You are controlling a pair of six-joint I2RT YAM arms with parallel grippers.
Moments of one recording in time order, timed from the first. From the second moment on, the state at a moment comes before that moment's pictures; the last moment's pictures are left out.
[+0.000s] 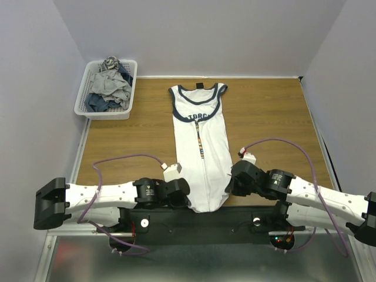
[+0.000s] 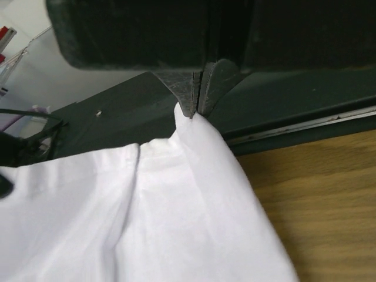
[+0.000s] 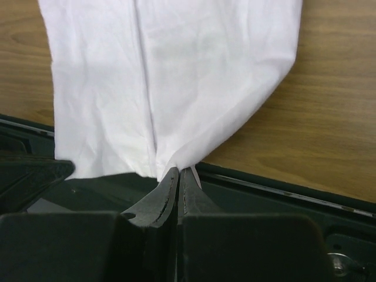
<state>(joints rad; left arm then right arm) -1.36 1.05 0.54 -0.49 -0.22 -1.43 1.08 0.86 0.60 -0.70 0.20 1.11</state>
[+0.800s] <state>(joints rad) -0.83 1.22 0.77 -0.34 -0.22 -0.98 0.79 1.29 0.97 -0.53 0.33 0.76</state>
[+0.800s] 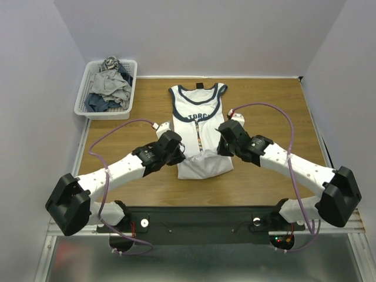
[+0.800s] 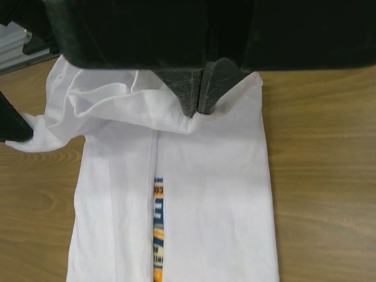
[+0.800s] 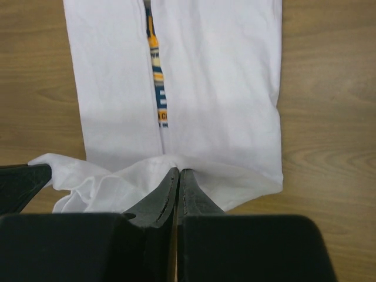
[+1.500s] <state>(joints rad) -0.61 1.52 1.00 -0.17 -0.19 -0.82 0.55 1.59 1.16 -0.31 0.23 0.61</state>
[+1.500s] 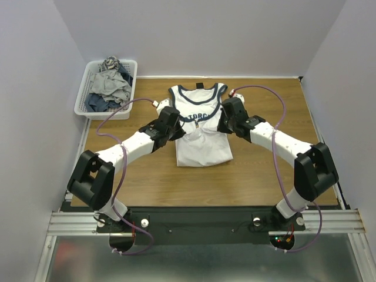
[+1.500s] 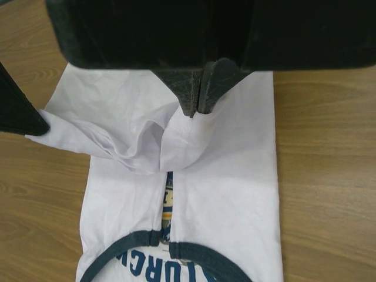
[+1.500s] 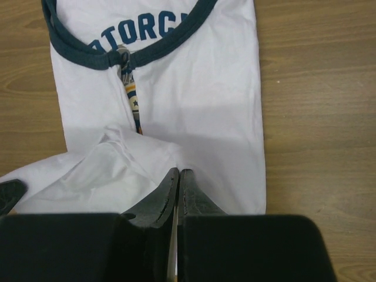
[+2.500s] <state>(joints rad) -0.44 1.81 1.17 -0.02 -0.03 -0.75 0.41 1.82 1.28 -0.19 0.13 0.60</state>
